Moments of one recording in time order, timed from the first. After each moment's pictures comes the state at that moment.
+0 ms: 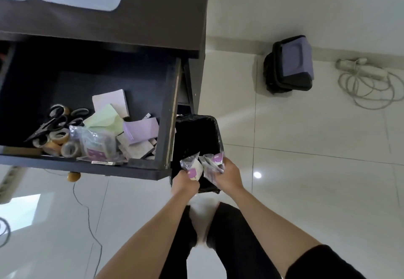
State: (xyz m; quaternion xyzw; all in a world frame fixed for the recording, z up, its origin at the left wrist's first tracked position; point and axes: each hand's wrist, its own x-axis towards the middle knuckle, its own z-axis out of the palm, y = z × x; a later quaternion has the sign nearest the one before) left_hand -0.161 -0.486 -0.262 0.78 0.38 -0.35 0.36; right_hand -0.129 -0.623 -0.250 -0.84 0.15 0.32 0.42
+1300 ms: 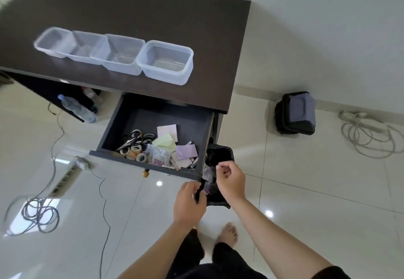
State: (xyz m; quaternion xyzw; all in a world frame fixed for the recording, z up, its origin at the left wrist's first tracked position) left_hand -0.229 -0.457 -0.035 0.87 0.26 -0.07 0.42; right_hand -0.143 -0.568 -0.044 -0.82 0.10 0.13 0.55
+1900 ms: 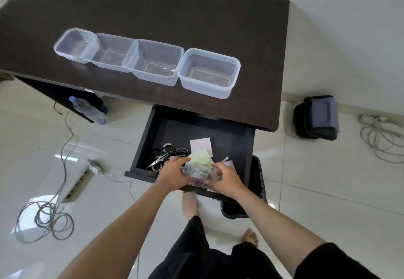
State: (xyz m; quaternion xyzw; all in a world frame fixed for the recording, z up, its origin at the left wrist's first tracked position) left_hand -0.127 -0.220 -0.056 0.90 0.17 -0.26 0.30; right_hand -0.089 -0.418 -0.064 -0.84 -0.03 0.39 0.37
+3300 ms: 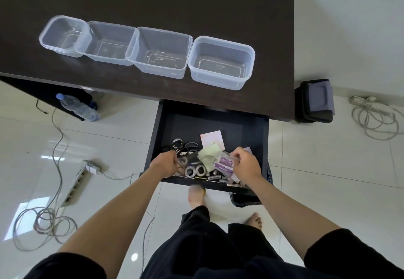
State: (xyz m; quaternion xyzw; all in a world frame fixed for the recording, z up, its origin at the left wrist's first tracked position) left_hand -0.107 -0.135 -0.074 0.89 0.17 -0.35 0.24; right_hand -0.078 -0.398 -0.070 -0.93 0.03 0.24 0.28
